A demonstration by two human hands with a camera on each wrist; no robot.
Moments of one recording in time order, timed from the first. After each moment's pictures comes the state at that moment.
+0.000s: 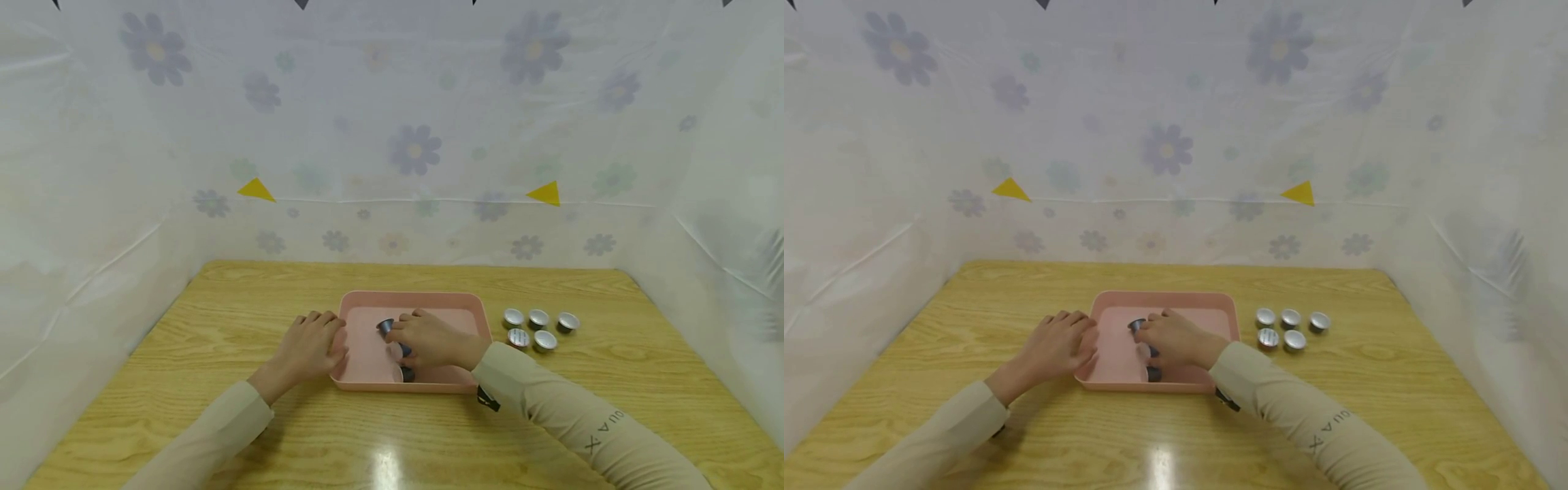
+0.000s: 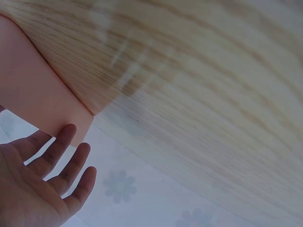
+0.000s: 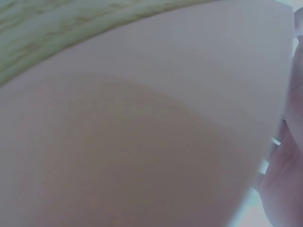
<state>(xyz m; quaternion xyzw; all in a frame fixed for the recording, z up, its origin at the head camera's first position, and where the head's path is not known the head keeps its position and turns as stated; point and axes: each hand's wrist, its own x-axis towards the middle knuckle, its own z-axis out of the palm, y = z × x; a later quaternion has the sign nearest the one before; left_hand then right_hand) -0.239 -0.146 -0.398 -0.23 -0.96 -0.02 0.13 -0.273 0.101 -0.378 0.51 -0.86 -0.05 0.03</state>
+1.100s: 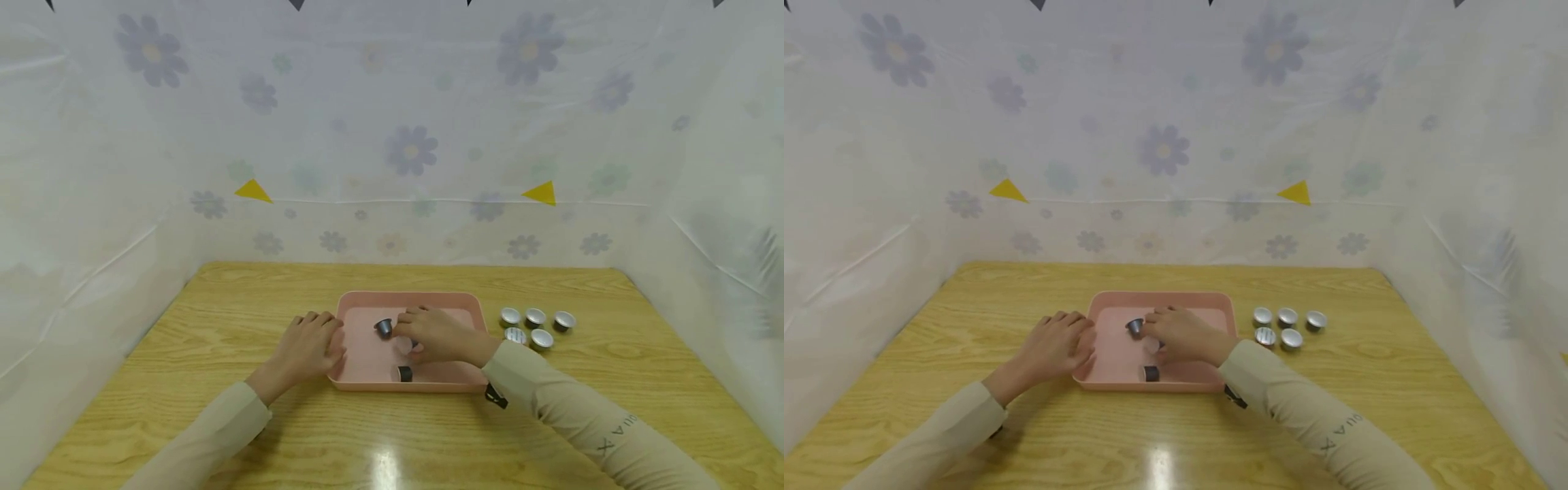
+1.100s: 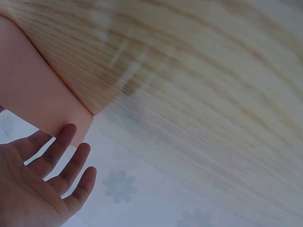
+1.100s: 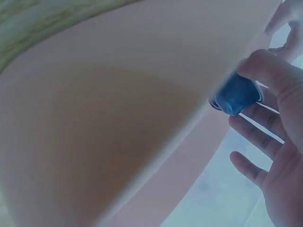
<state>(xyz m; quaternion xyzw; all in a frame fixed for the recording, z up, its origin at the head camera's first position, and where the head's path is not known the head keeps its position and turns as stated) -0.239 -0.147 -0.399 -0.23 -0.96 -0.02 0.13 -0.274 0.115 -0.370 0.51 -0.86 -0.04 0.06</state>
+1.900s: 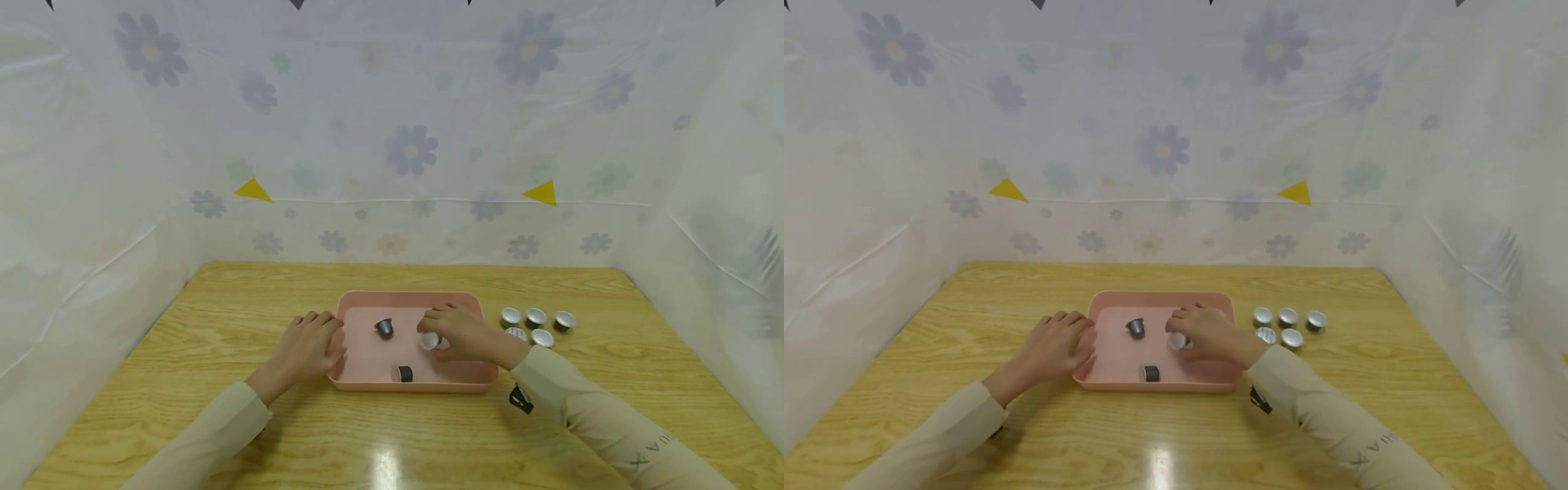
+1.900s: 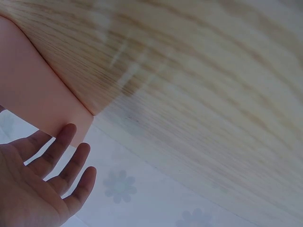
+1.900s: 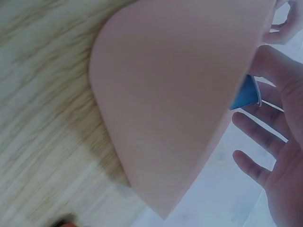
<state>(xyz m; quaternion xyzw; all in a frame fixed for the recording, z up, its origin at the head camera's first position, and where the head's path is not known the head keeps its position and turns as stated) -0.238 -0.146 -0.399 -0.24 -0.96 -0.03 0.13 -0.276 0.158 -0.378 0.49 -0.86 0.03 0.09</state>
